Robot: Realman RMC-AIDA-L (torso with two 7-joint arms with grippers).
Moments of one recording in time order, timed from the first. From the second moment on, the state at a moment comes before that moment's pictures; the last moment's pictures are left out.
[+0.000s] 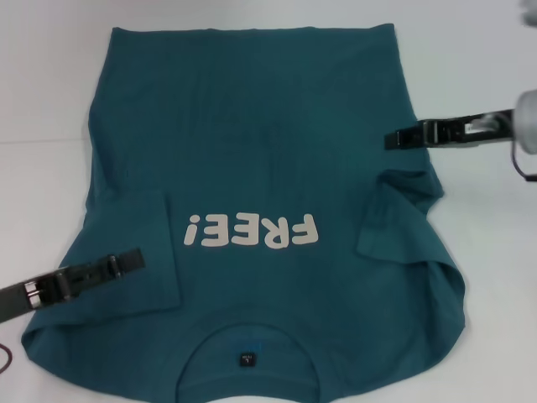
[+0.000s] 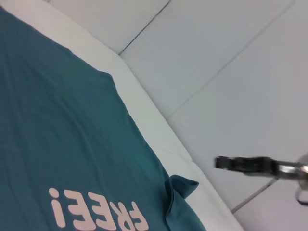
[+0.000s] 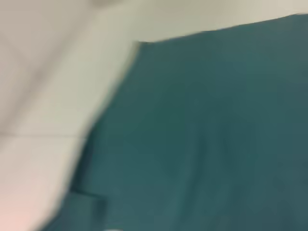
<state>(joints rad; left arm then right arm) -0.41 -2.15 0.43 0.81 2.05 1.66 -1.96 0.70 2.00 -0.82 -0.90 -2.26 -1.23 2.43</state>
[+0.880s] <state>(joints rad) -0.38 -2.09 0.32 0.89 2.23 1.69 -2.45 0.52 1.92 -0.67 -0.78 -1.88 -1.63 2.28</state>
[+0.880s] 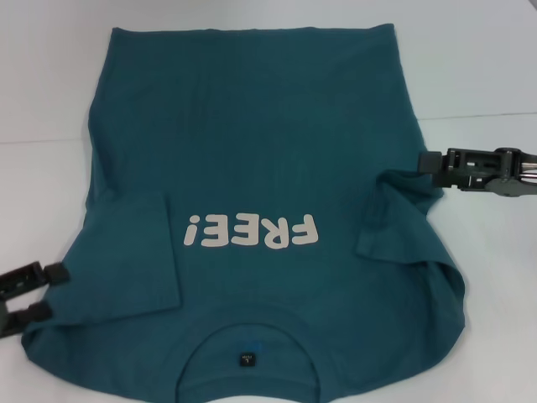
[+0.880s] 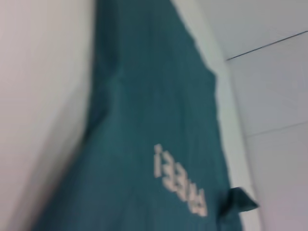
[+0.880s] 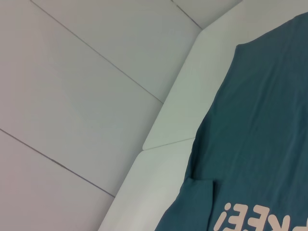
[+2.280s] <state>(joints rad) -0.38 -2.09 0.34 0.81 2.33 1.41 -2.37 0.52 1.92 -0.67 -0.75 -1.91 -1.59 2.27</state>
